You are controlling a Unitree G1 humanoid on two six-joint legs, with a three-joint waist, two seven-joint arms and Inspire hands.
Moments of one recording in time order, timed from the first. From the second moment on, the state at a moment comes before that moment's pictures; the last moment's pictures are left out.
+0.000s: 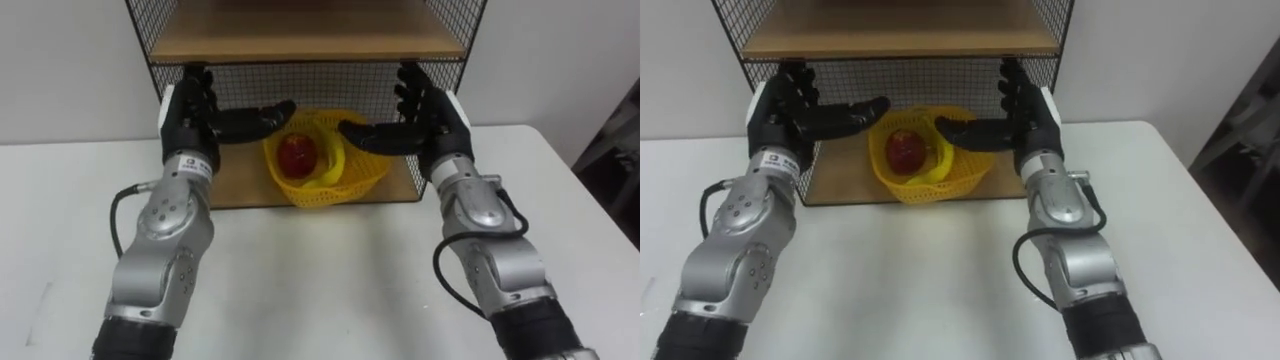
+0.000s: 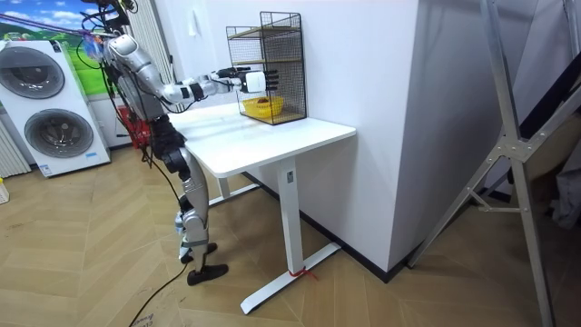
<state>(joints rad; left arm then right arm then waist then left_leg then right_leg) -0.23 0.11 -0.05 0.03 -0.25 0.16 0.22 -0.28 -0.18 0.10 0.19 0.22 0.09 -0.08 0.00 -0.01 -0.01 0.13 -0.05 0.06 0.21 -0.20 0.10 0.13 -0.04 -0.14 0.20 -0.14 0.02</state>
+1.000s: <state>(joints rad) 0.12 0.13 -0.19 -0.15 -0.29 0.04 0.01 0.05 -0.17 0.12 -0.13 0.11 0.04 0.07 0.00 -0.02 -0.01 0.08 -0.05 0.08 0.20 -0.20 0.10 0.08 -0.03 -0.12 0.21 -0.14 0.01</state>
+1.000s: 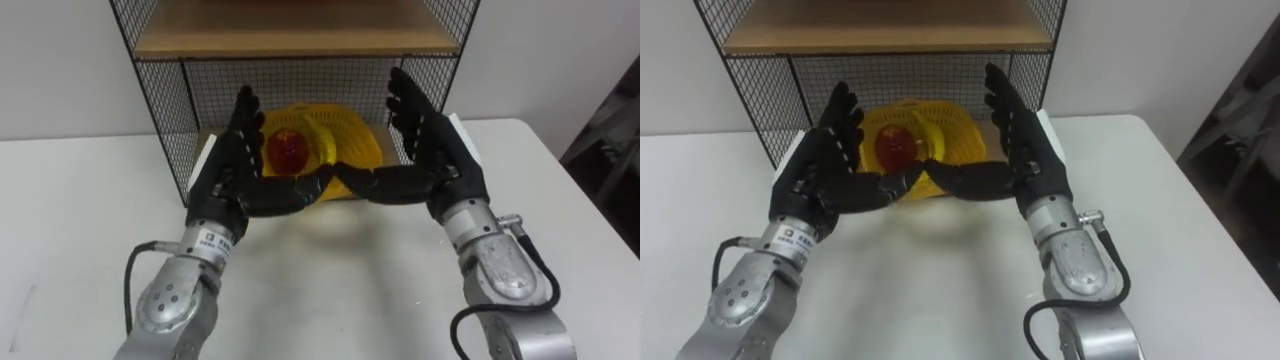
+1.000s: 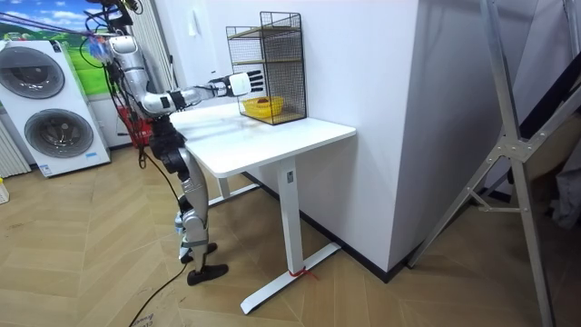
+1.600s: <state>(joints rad) 0.37 0.17 -0.08 -0.21 -0.30 -0.12 -0.02 0.30 -0.20 0.01 -0.31 0.14 -0.12 0.04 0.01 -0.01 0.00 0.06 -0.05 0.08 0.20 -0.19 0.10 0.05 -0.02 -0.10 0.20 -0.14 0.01</state>
